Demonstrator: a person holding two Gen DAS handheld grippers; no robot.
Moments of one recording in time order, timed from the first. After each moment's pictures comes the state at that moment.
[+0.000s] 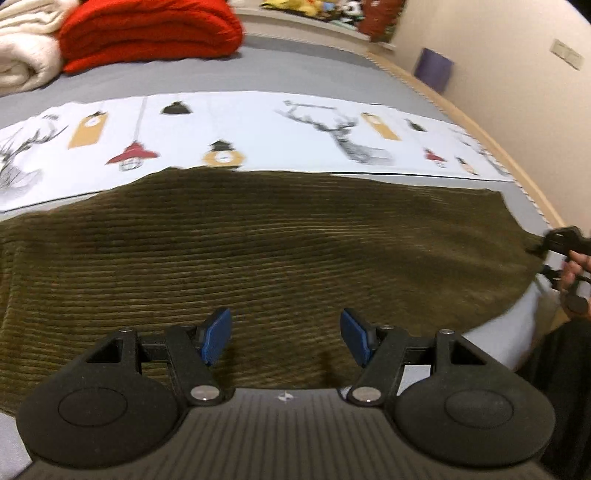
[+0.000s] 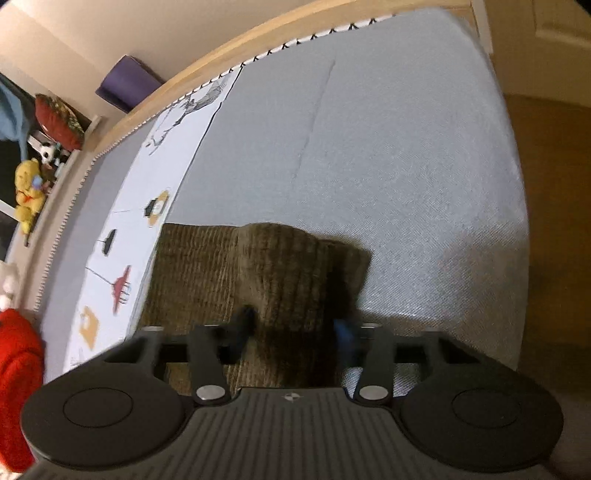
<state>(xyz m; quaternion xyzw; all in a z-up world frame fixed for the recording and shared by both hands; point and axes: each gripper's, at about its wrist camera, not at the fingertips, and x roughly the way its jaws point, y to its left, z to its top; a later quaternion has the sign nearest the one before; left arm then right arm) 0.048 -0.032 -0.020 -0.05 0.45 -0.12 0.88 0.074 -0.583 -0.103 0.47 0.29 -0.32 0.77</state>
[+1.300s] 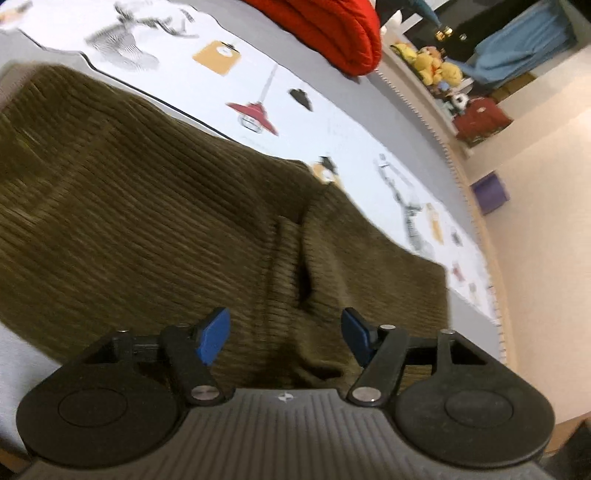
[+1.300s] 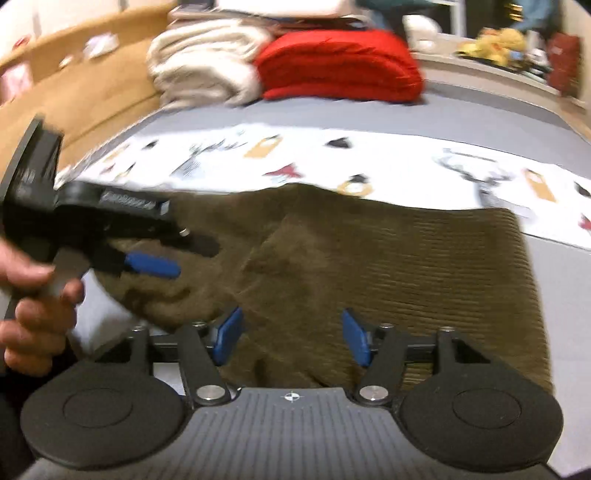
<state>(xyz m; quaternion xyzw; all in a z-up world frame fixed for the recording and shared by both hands) 0.051 0.090 -0.043 -0.33 0.45 -0.05 0.83 0.047 -0.225 -0.035 0.00 0.38 0.22 0.90</state>
